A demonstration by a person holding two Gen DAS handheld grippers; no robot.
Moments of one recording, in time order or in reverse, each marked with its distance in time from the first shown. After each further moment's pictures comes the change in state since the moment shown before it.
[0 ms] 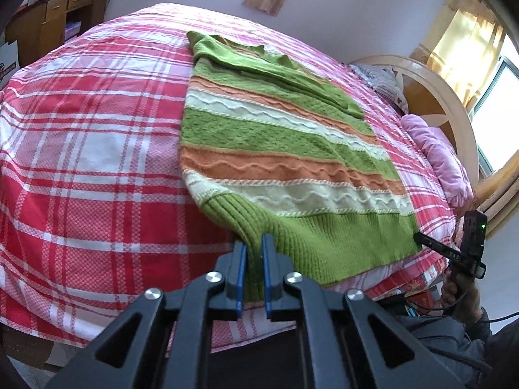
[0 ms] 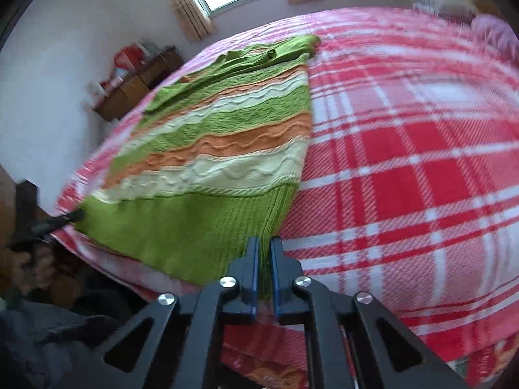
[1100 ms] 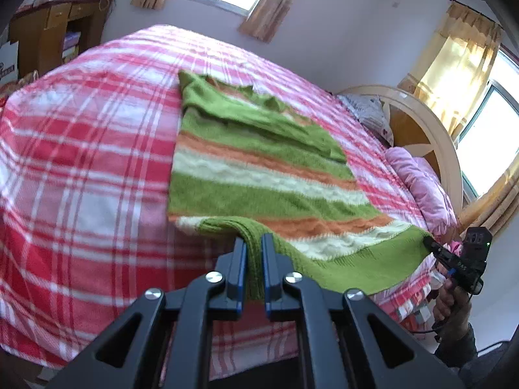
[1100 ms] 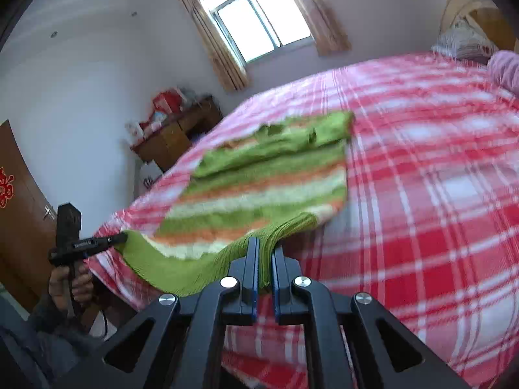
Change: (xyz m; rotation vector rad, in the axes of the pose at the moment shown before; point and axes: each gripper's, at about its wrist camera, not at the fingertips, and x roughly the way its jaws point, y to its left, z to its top) left arm -0.022 -0.006 0.047 -0.026 -0.135 -0.076; right arm -0.065 0.026 0.054 -0.057 -0.261 0.131
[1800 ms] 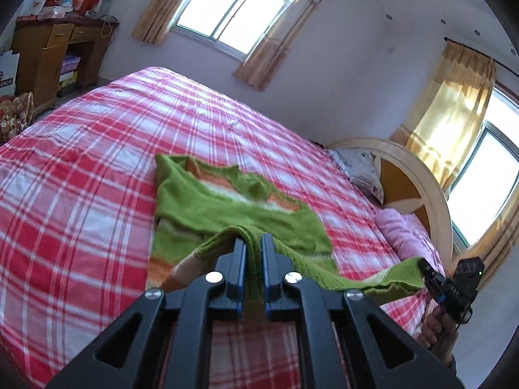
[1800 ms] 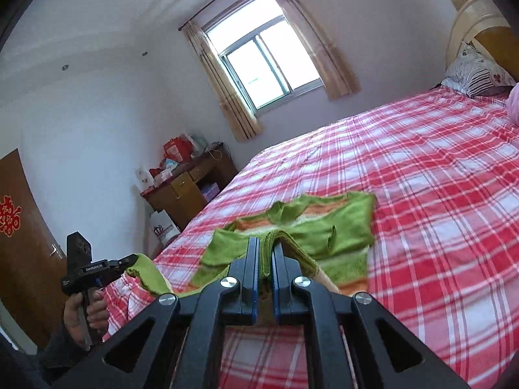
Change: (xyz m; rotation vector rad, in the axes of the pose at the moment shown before) left arm 0.022 -0.008 0.119 -0.051 -0.201 -0.055; right arm 0.036 0.001 0.125 0.013 -0.193 0.061
